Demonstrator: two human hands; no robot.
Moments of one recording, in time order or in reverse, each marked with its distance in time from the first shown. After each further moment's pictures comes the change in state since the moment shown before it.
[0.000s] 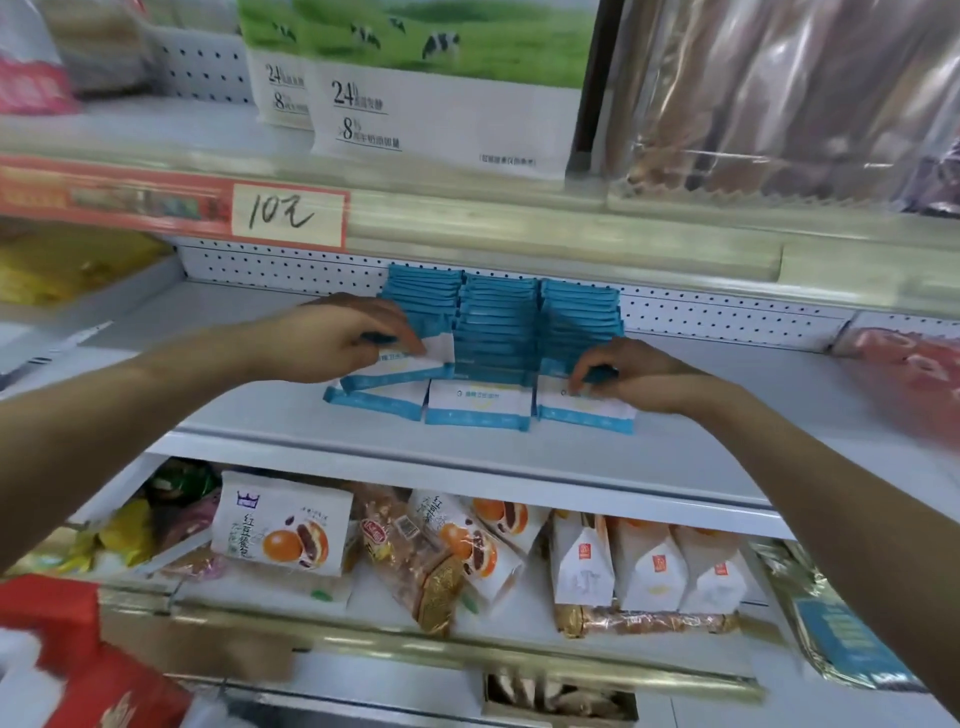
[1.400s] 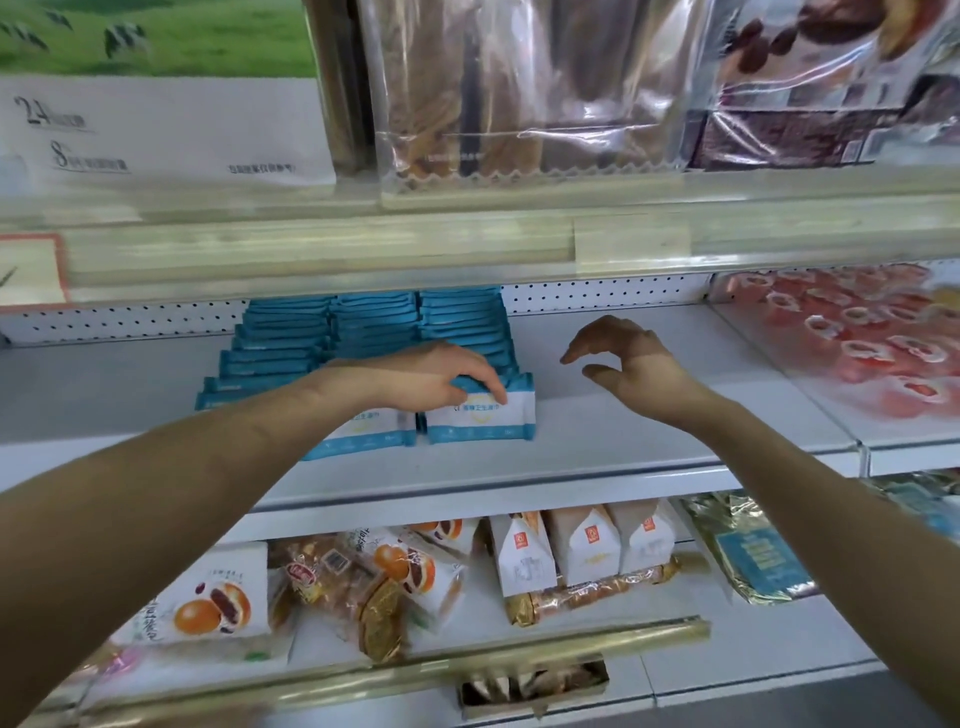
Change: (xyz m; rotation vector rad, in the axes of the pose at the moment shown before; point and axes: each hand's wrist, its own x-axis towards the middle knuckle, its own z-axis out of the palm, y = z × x) left_hand 0.196 0.104 0.105 -0.149 -0.337 0.150; right_hand -0.100 0.098 -0.002 -0.006 0.539 0.104
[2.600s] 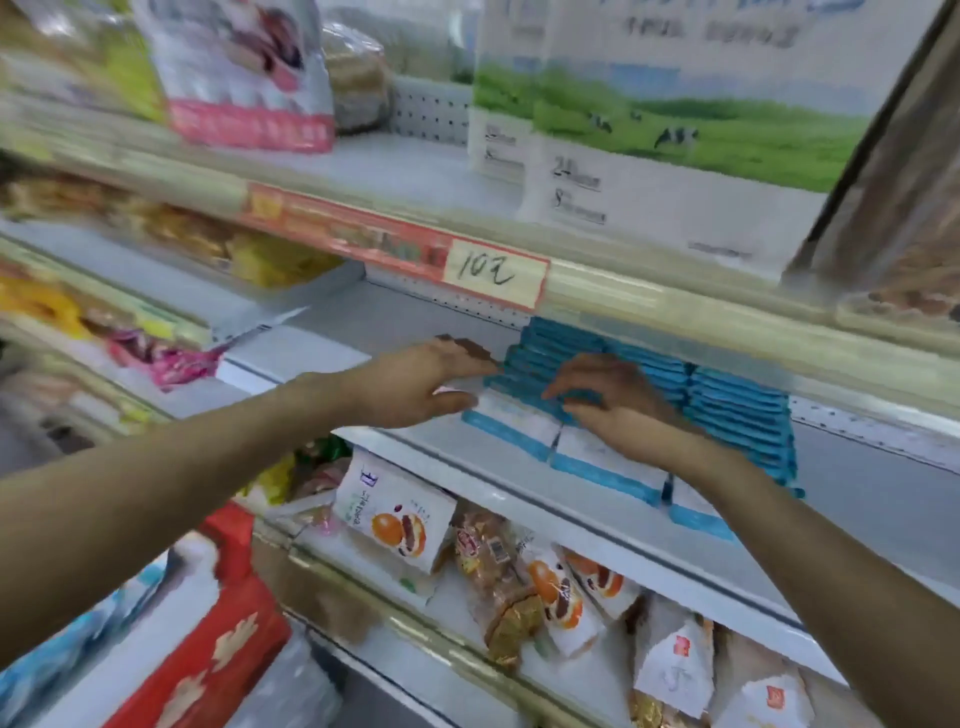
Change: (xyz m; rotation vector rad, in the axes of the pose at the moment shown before) left_hand -0.296 -0.075 -0.016 0.215 0.453 -0.384; right_hand 0.124 -0.248 0.135 0.072 -0.331 -0.543
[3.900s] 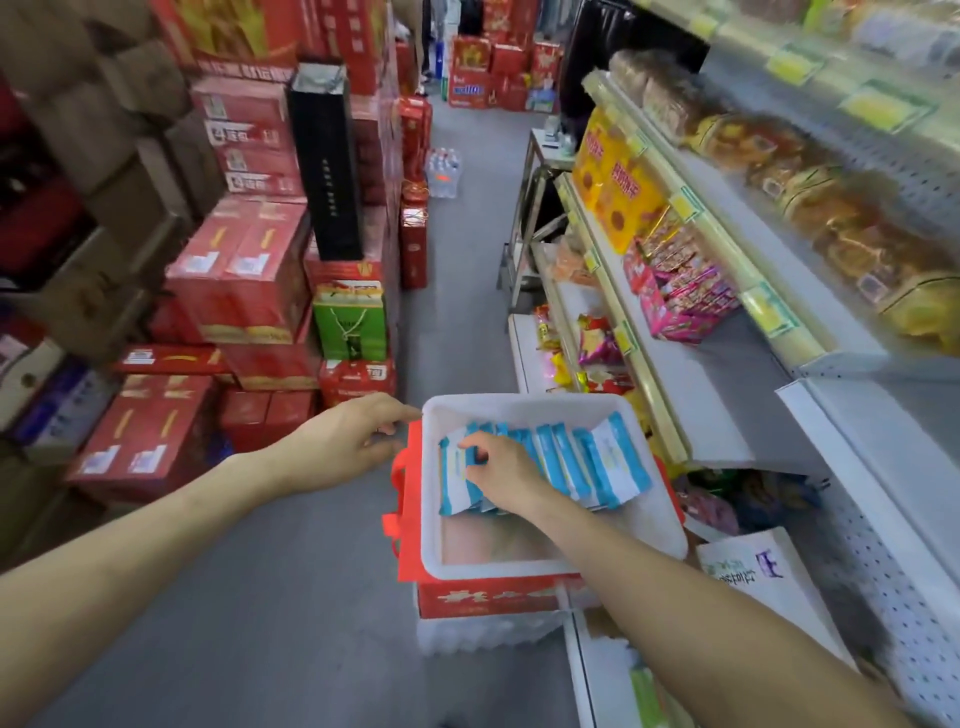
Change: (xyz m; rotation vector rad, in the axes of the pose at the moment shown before) left_hand -0.642 -0.015 0.053 -0.177 0.360 -1.303; right_hand 0.129 -0.501 0.476 0.250 -0.847 -0.326
